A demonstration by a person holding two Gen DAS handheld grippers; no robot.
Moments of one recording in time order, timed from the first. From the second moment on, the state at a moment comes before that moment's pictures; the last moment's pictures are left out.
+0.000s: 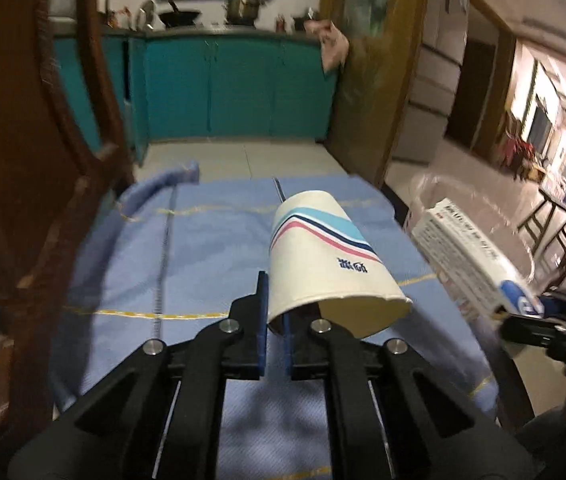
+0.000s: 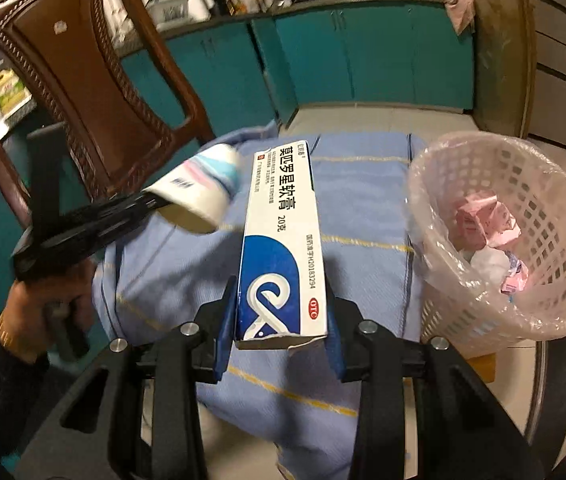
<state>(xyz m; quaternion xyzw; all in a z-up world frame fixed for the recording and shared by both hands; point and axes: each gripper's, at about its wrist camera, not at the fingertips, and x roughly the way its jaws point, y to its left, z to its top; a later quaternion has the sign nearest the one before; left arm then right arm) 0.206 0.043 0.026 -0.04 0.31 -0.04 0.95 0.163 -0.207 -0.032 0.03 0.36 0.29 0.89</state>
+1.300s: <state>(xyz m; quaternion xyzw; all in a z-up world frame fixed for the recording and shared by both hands) 0.182 0.040 0.026 -0.03 0.31 -0.03 0.95 0.235 -0.319 -0.039 0.13 0.32 0.07 0.94</state>
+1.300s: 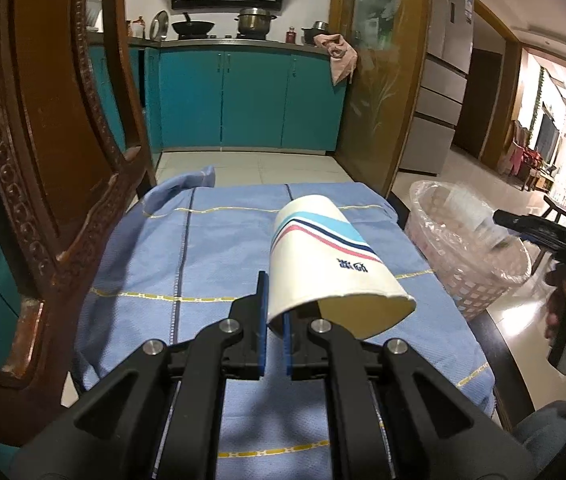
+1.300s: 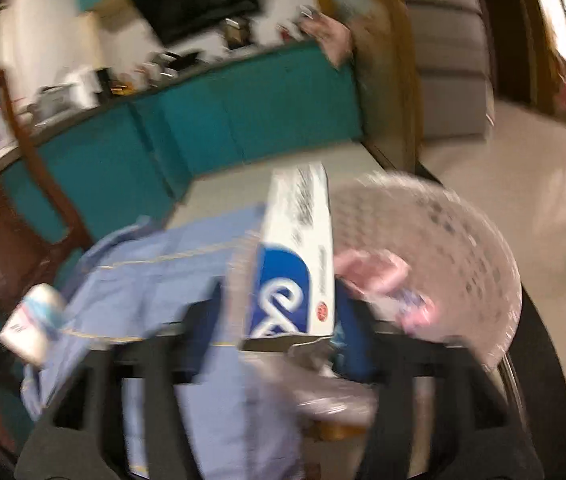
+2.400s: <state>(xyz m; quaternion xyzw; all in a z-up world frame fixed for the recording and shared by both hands) 0.187 -0.010 0.031 -0.02 0.31 0.00 0.95 0.165 -0.276 -0.010 0.14 0.21 0.07 0.96</state>
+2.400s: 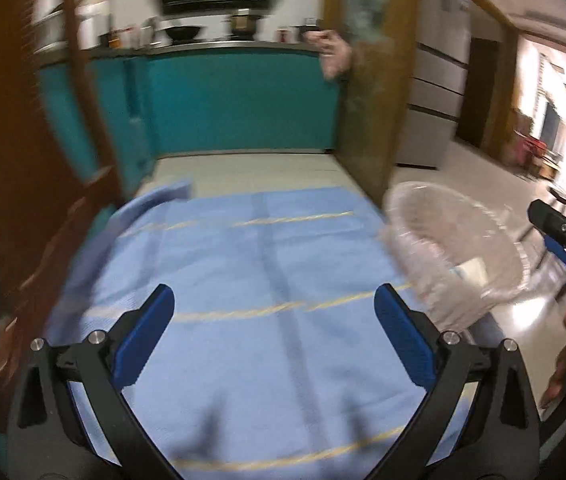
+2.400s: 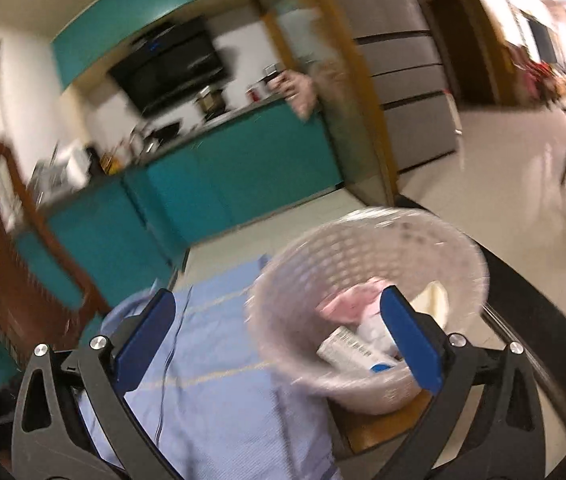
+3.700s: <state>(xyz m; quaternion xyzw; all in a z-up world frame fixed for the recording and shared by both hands) 0.159 0.031 0.025 -0.04 0.32 0.04 0.94 0.150 -0.177 -0.036 0.04 0.27 0.12 0.95</state>
